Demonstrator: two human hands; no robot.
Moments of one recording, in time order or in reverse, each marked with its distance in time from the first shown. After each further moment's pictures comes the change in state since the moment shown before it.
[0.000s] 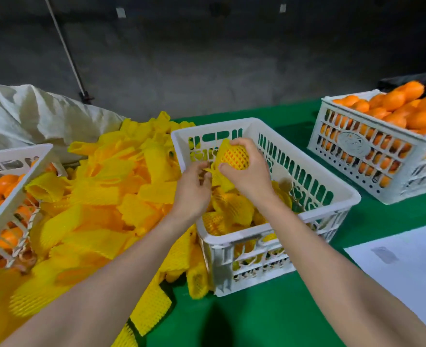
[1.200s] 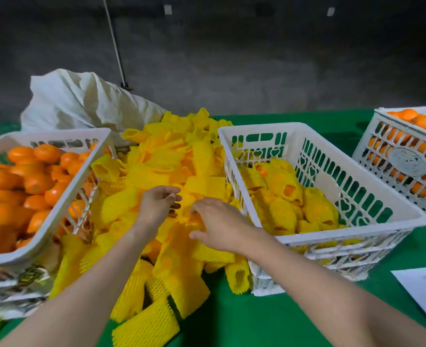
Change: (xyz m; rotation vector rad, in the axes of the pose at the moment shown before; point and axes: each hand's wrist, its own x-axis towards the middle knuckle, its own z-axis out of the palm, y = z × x) left_hand -0.040 -0.091 -0.125 -0.367 0.059 -0.543; right_hand -0.069 -0.037 0.113 -0.638 -0.756 -0.392
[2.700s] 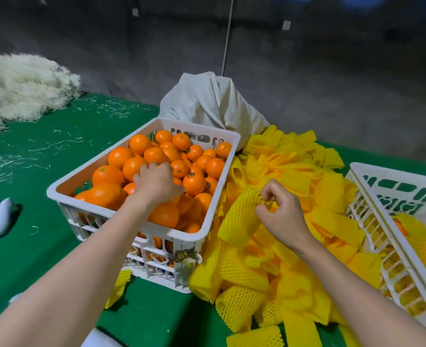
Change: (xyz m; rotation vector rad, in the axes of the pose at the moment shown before) left_hand 0.027 -0.019 -0.287 1.024 0.338 -0.138; right_hand 0.124 -0.138 0.040 0.568 0.504 -0.267
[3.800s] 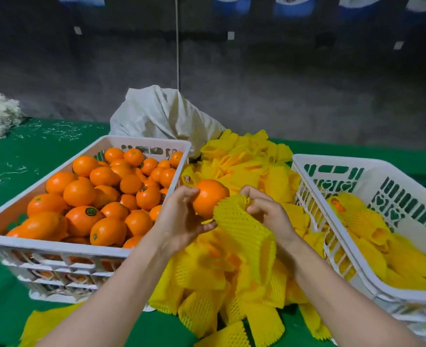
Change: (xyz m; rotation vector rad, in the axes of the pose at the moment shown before) left_hand -0.088 0.124 0.019 -1.730 -0.781 -0.141; right_hand -0.020 -0.023 -0.071 0.942 -0.116 0.573
